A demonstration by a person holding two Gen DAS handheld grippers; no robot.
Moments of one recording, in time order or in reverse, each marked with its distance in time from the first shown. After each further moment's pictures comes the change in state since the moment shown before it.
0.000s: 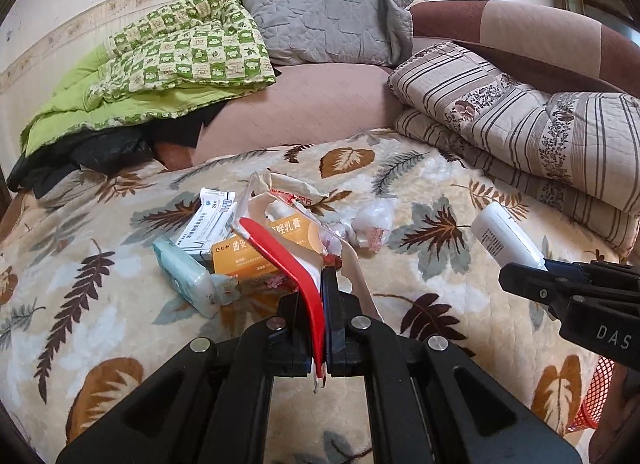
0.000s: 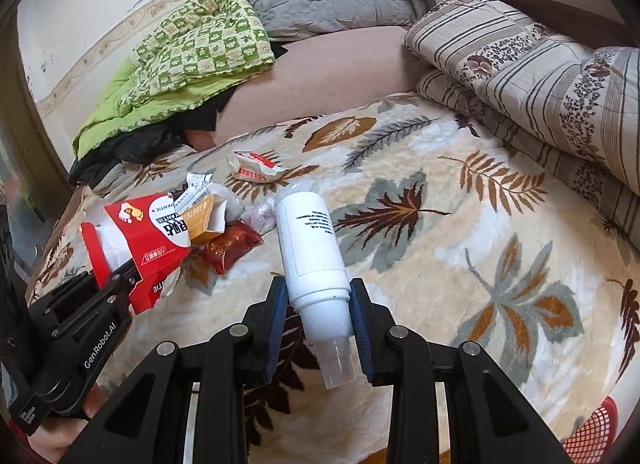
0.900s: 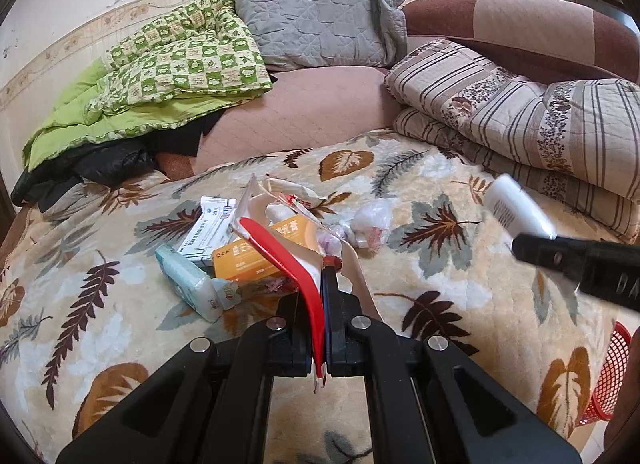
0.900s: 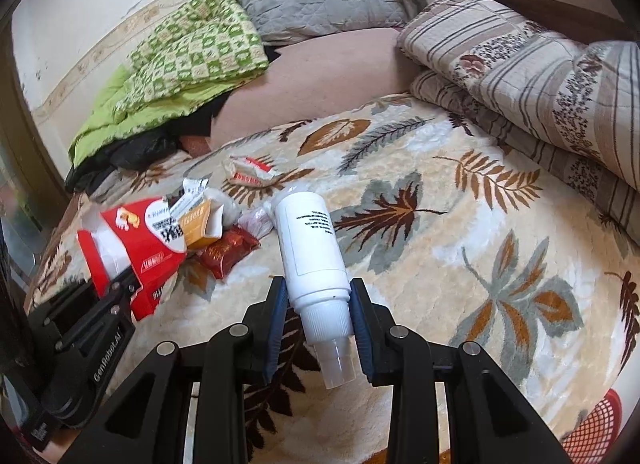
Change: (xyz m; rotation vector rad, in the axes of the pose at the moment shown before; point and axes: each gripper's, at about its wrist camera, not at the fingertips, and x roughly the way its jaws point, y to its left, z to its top) left arm -0.004 -0.007 -0.002 0.034 -0.015 0.008; right arm -0.004 -0.007 0.003 0.058 -0.026 -0.007
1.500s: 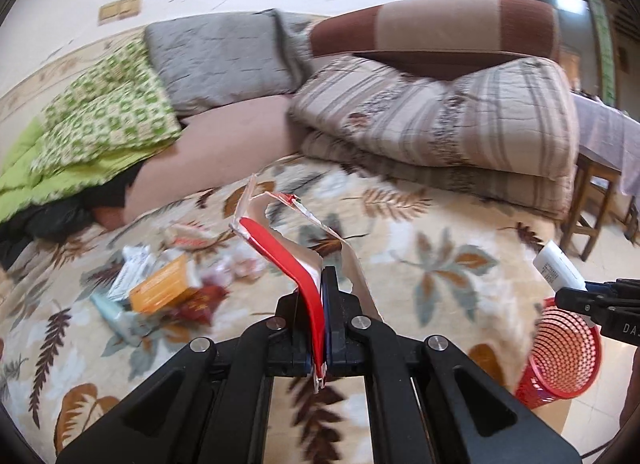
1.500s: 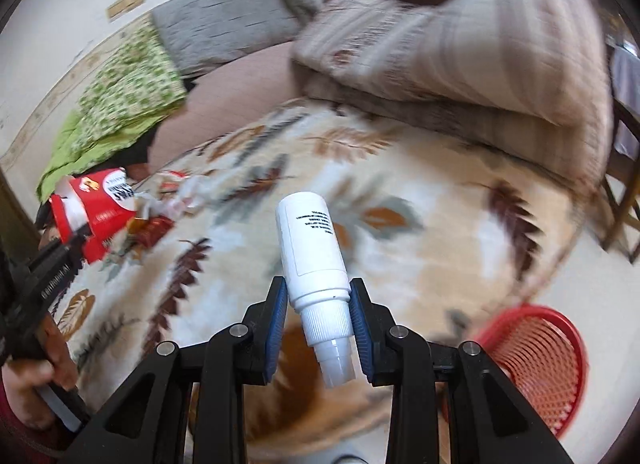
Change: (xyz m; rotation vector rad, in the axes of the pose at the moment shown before) left arm -0.053 -0.099 0.006 0.177 -0.085 -0.210; right arm -0.116 -0.114 -0.084 0.167 -0.044 -0.183
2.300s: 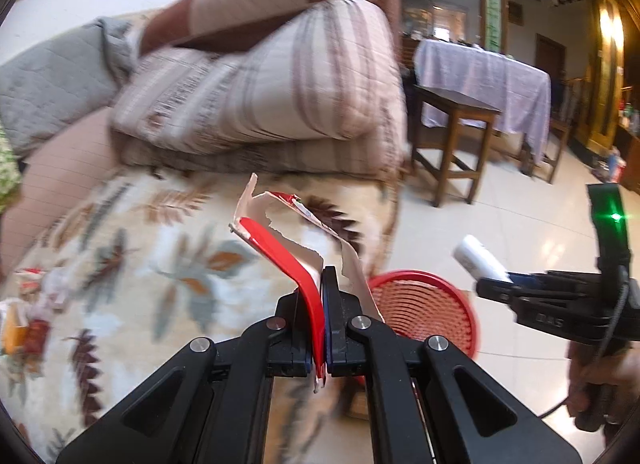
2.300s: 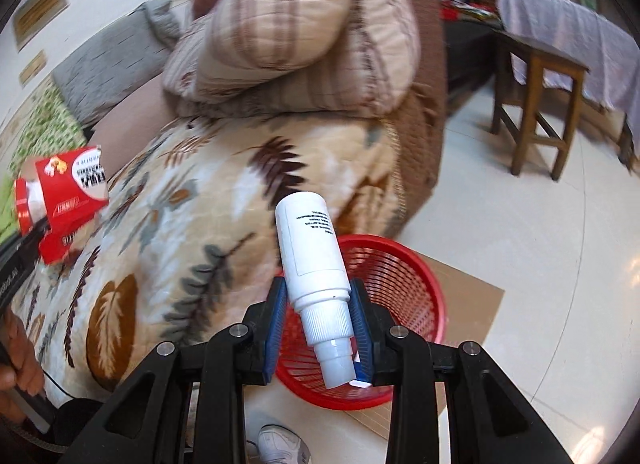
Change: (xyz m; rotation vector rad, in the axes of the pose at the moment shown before) left arm -0.007 -0.216 0.008 0.211 0.119 -0.433; right arm -0.084 -0.171 -0.062 0.264 0.002 -0.203
